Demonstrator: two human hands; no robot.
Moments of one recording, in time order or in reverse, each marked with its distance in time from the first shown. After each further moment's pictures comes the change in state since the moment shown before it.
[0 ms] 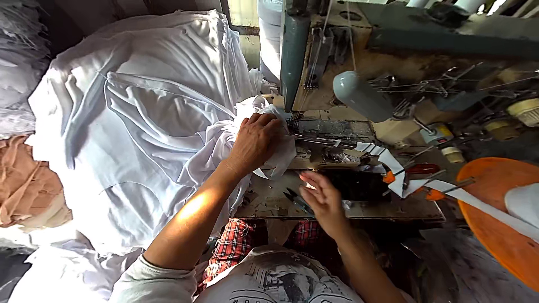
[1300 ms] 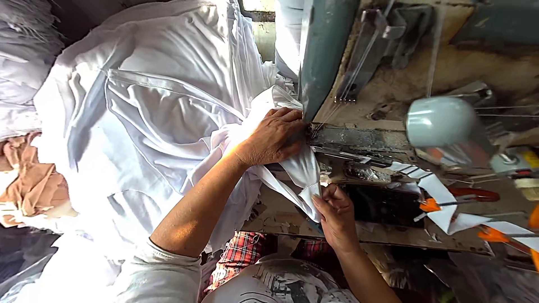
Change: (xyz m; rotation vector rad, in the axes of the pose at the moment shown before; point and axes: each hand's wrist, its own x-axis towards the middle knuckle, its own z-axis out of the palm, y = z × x) left_hand 0.032 -0.010 -0.017 -0.212 -0.089 0.219; right_hand 0.026 0.020 0.024 0.691 0.088 0.002
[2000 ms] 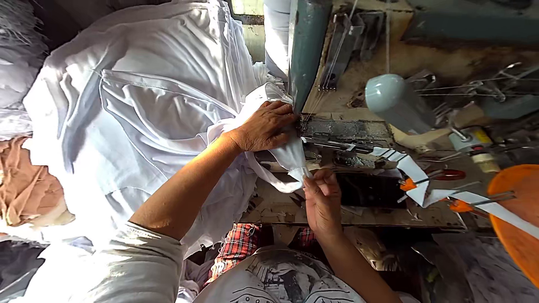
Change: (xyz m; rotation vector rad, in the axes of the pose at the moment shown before) left_hand 0.002 -0.039 0.011 0.066 -0.067 0.206; right_hand -0.001 -0.001 0.033 0.159 0.200 -0.096
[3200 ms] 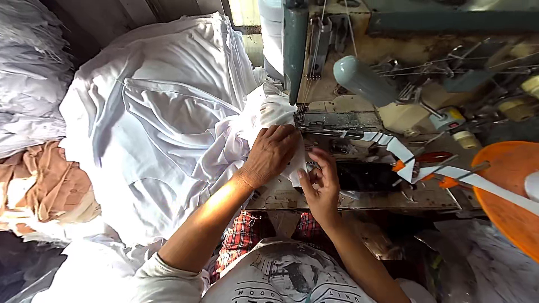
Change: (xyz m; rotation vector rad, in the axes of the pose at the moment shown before) left_hand -0.031 0.091 0.028 0.198 0.128 -0.275; right_hand -0.011 0.003 -0.021 -0.800 -0.157 -0.410
